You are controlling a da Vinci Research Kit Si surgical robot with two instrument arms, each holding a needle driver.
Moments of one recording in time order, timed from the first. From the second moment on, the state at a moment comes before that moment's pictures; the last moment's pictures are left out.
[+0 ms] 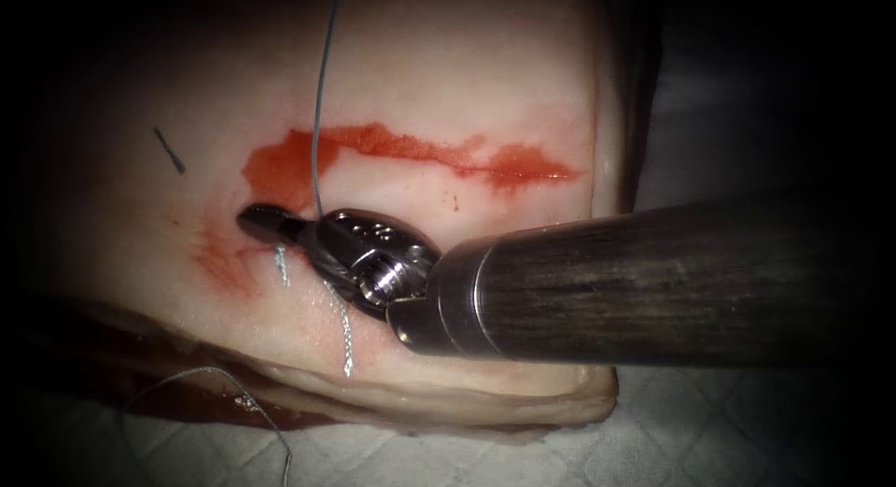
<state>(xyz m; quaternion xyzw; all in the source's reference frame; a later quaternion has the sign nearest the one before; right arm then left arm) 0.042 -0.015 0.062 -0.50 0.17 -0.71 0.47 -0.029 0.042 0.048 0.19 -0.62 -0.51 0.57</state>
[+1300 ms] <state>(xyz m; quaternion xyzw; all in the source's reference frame) 0.022 -0.011 0.055 -0.55 0.12 -0.66 0.51 -0.014 0.046 0.059 -0.10 -0.47 -0.44 0.76</state>
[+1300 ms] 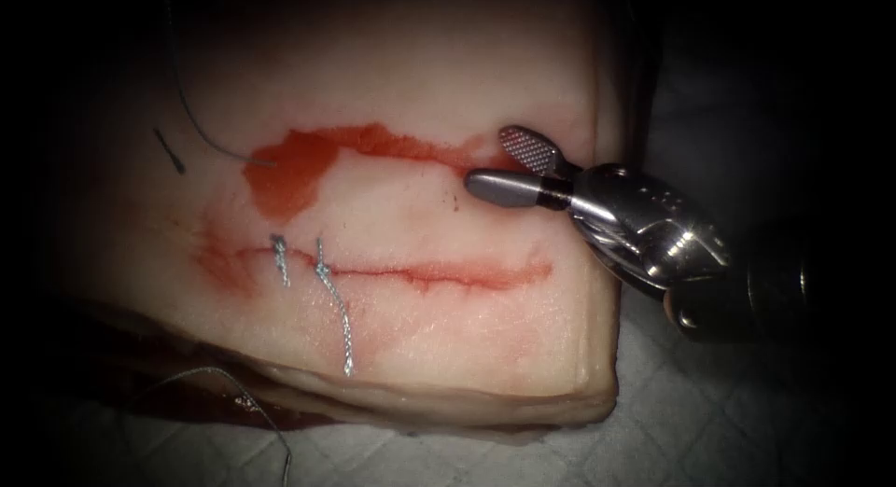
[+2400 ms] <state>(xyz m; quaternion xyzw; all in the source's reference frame) 0.024 -0.012 0.055 -0.54 0.13 -0.63 0.54 -0.023 0.018 0.061 0.30 -0.22 -0.12 0.92</state>
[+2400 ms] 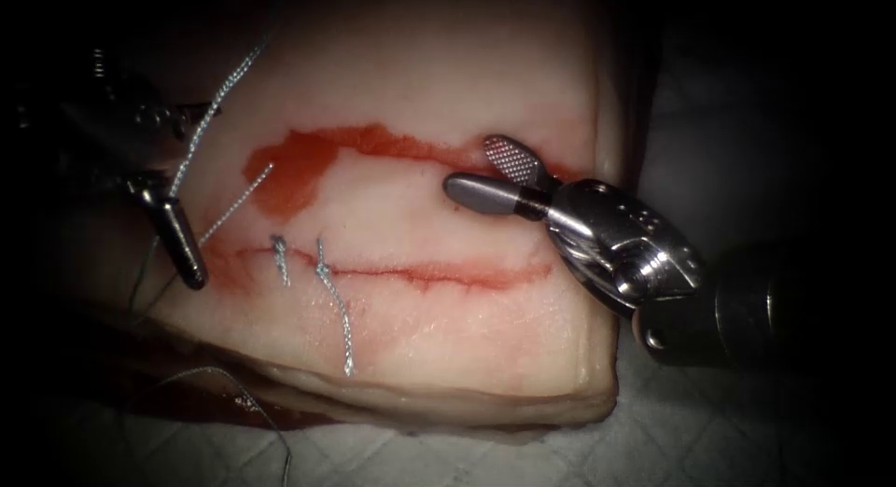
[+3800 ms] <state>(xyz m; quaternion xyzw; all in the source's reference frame) 0.026 -0.014 0.055 -0.54 0.14 -0.61 0.56 -0.021 0.019 0.047 0.23 -0.17 -0.05 0.96</state>
